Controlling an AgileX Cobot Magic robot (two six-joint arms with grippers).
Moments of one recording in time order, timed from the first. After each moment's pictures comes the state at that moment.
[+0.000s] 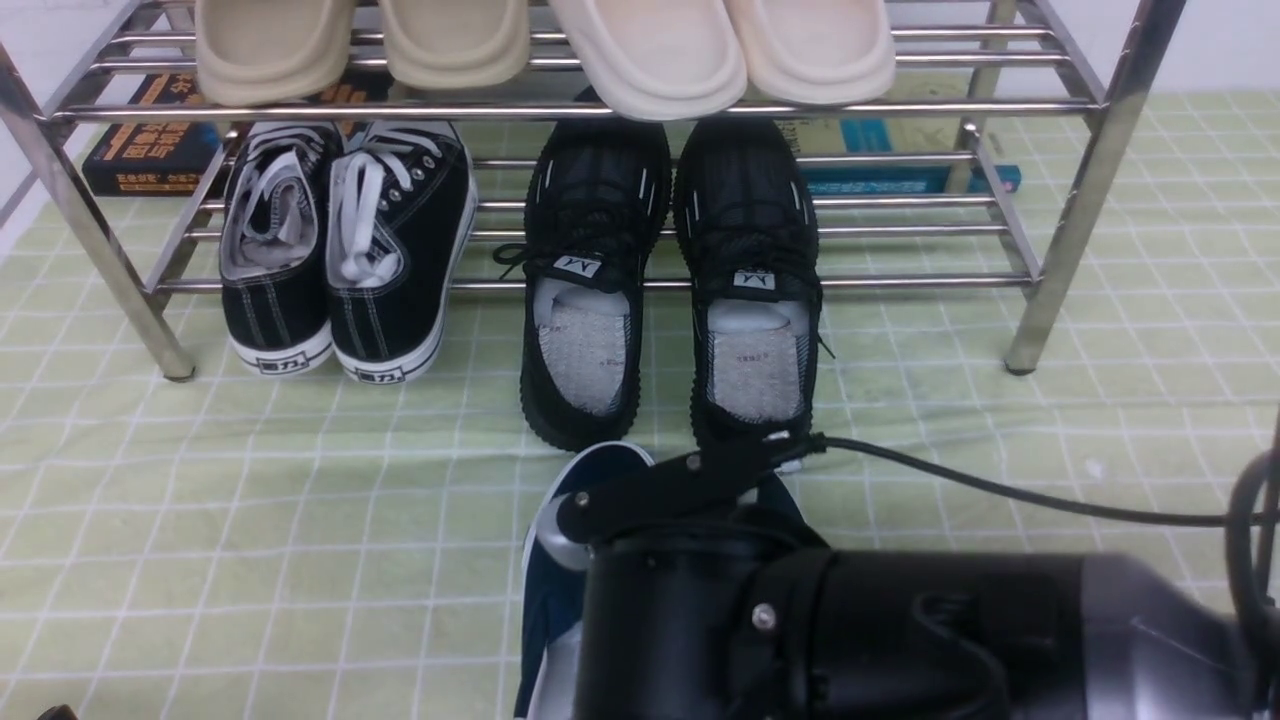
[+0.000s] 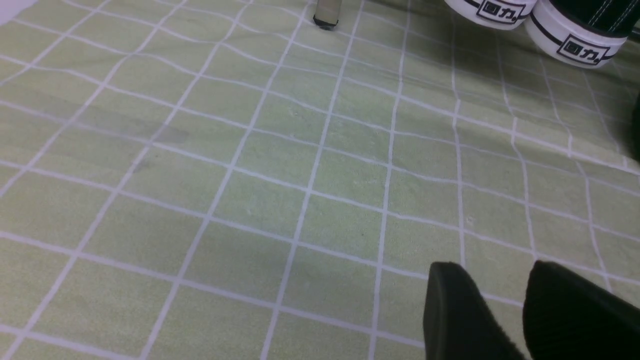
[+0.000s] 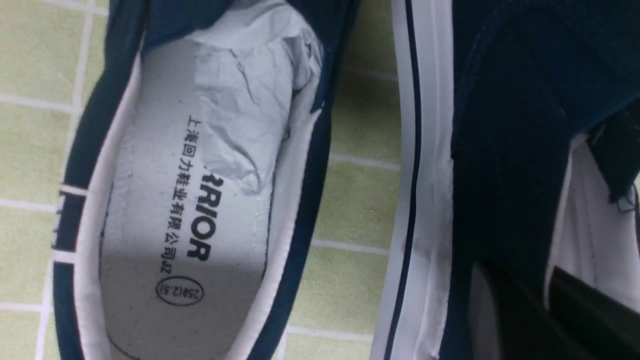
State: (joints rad) right arm 1.25 1.79 -1.35 -0.38 1.20 1.22; left arm -0.02 -0.01 0.01 0.15 0.42 -0.40
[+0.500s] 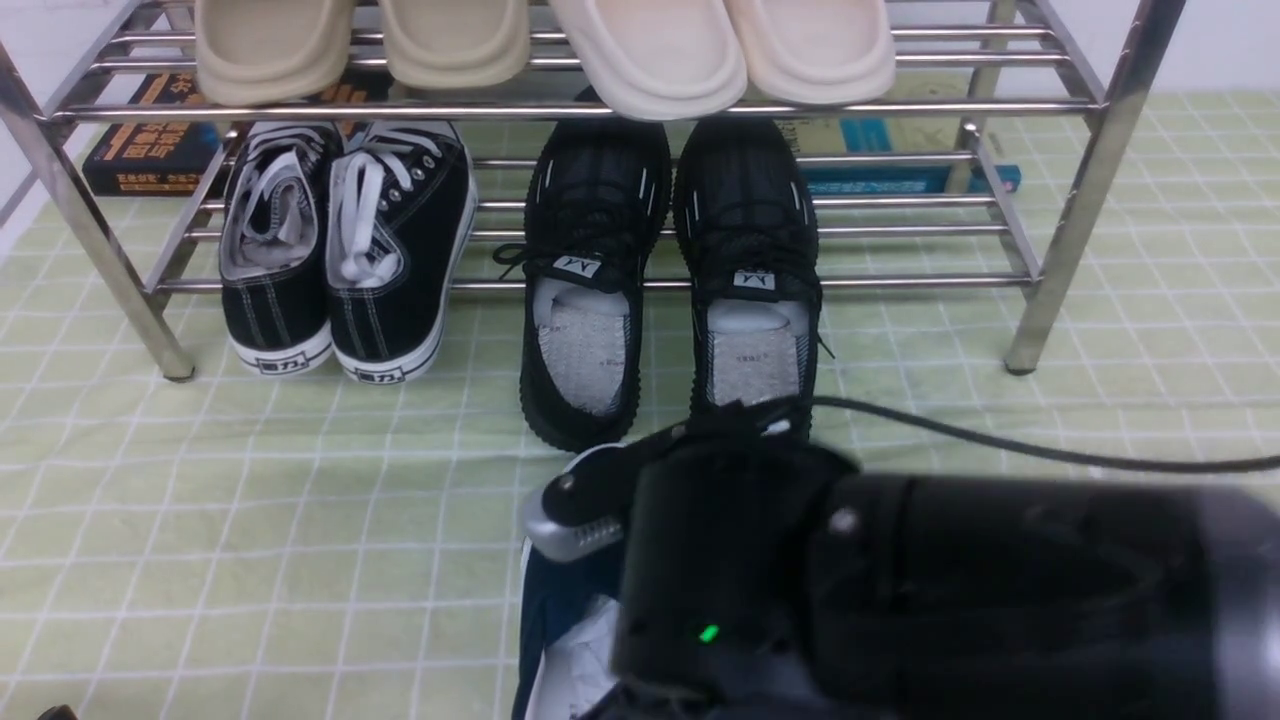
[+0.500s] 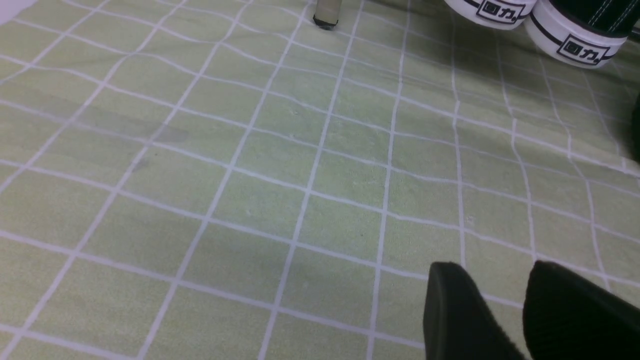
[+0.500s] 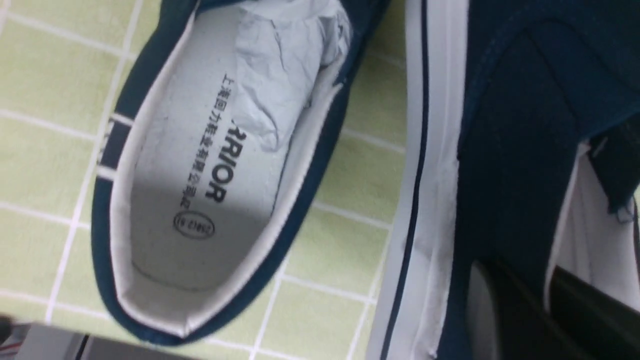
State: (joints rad) right arm 1.21 1.72 -1.37 -0.29 1.21 0.99; left arm -0.02 -0.01 0.01 0.15 0.42 -0.40
